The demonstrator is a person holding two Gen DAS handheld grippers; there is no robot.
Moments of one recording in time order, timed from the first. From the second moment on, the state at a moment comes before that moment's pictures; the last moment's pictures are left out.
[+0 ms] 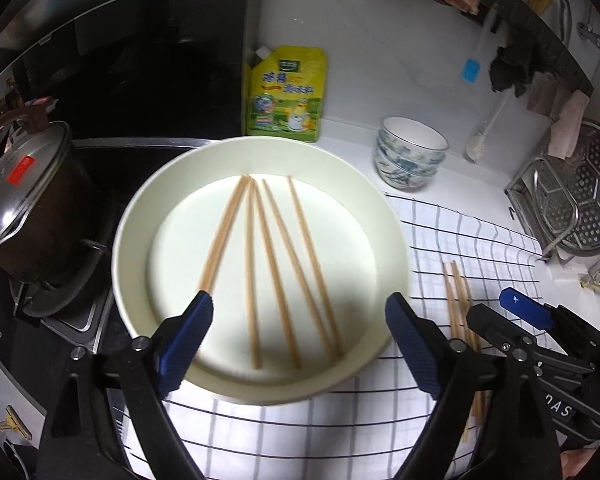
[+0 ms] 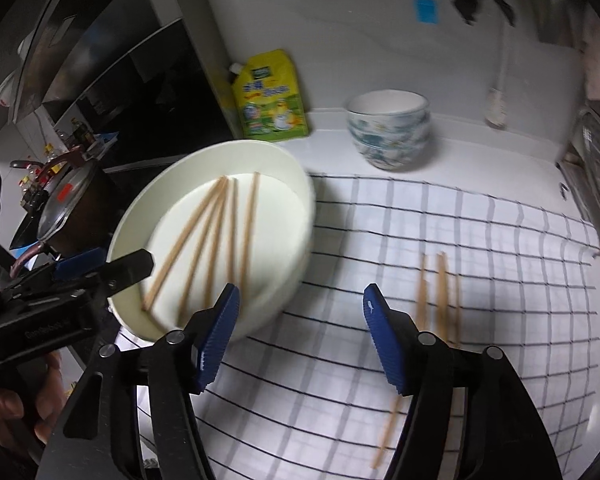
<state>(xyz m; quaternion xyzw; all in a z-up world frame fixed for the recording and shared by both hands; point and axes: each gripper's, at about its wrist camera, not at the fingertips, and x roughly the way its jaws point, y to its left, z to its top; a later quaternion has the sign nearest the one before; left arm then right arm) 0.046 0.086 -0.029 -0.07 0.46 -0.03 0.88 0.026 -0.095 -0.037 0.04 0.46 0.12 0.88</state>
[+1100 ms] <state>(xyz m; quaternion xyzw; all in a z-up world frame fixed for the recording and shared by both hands) 0.025 -0.069 -0.117 0.00 0.54 -0.10 0.84 -0.010 -0.237 -0.145 0.04 0.55 0.04 0.83</state>
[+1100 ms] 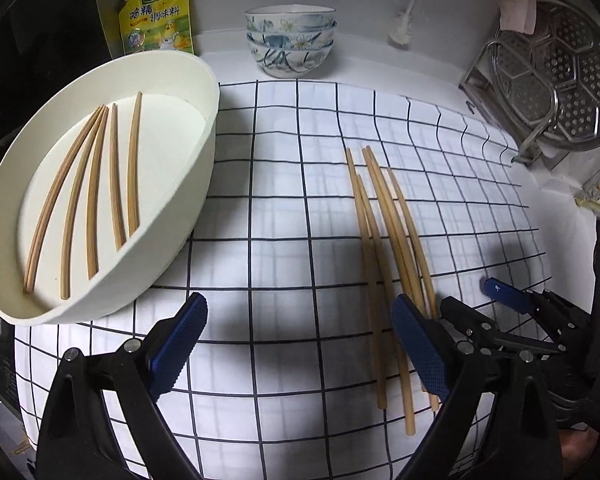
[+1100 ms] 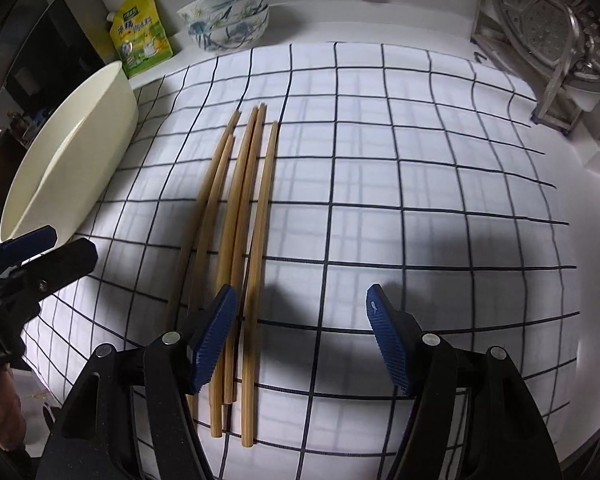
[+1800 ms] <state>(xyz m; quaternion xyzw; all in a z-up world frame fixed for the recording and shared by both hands) 0.030 -0.093 -0.149 0.01 0.54 -0.08 0.84 -0.005 -0.264 -0.156 0.00 0.54 0.01 0.84</state>
